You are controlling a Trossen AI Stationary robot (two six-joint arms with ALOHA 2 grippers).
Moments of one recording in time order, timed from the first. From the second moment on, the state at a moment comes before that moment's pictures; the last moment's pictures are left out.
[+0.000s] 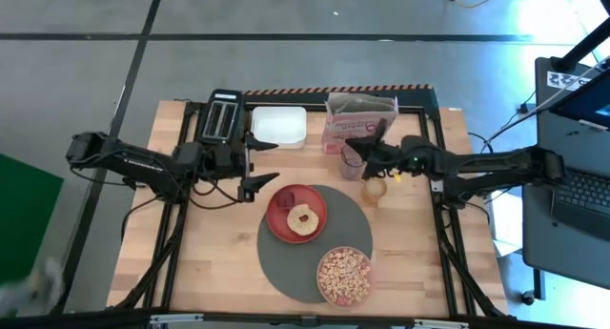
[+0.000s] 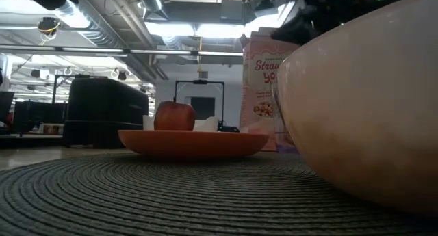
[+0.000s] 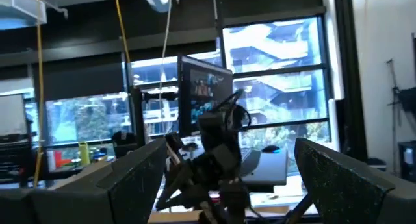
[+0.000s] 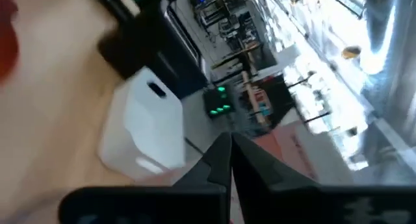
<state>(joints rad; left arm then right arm) -0.06 1.07 0.55 0.92 -0.13 0.15 -0.13 1.05 0.55 0.42 0.25 -1.02</state>
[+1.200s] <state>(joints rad) -0.06 0.89 0.55 0.68 -0.28 0.19 -0.14 1.25 0.58 0.36 0.28 -0.23</state>
